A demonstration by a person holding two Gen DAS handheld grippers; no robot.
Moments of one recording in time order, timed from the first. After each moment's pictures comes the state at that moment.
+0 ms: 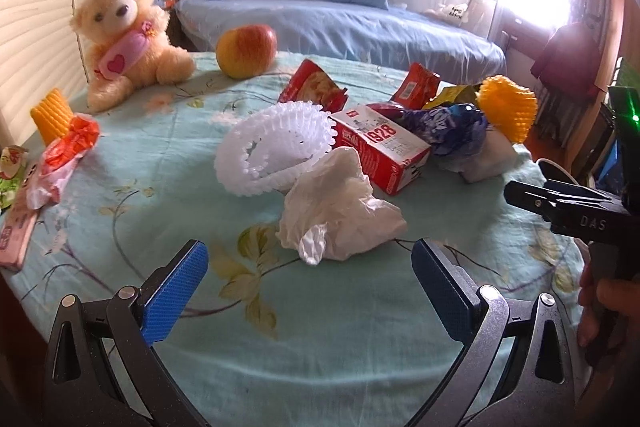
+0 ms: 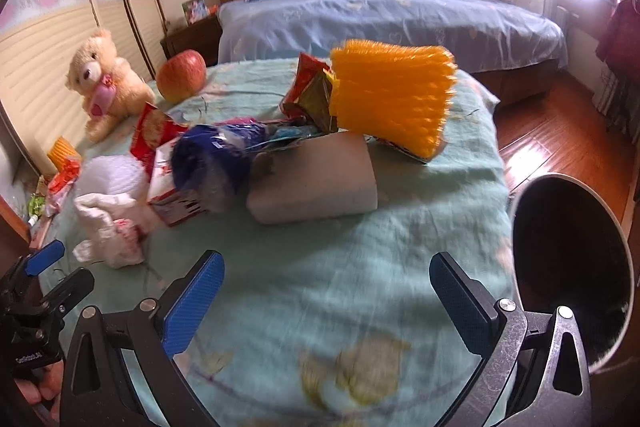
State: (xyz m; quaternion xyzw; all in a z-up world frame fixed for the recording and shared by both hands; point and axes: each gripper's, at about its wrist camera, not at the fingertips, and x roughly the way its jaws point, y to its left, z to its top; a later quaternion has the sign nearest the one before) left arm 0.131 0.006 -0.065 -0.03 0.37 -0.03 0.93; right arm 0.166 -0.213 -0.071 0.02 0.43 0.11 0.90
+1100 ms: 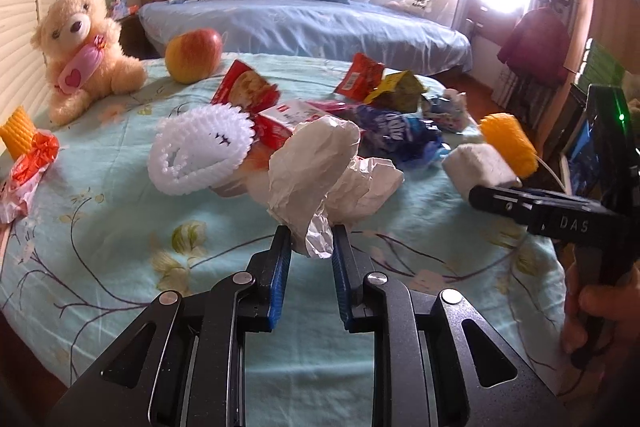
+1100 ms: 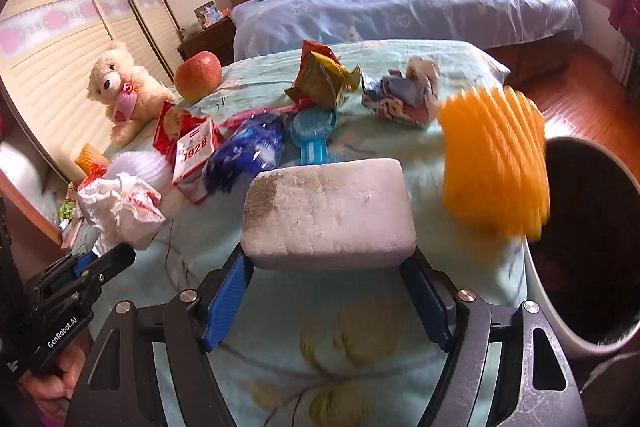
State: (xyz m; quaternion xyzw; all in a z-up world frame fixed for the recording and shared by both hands) left arm 0.115 -0.031 -0.055 -0.02 0.37 -0.09 0.93; right arm 0.147 -0.238 -0.073 0.08 0.44 0.15 0.88
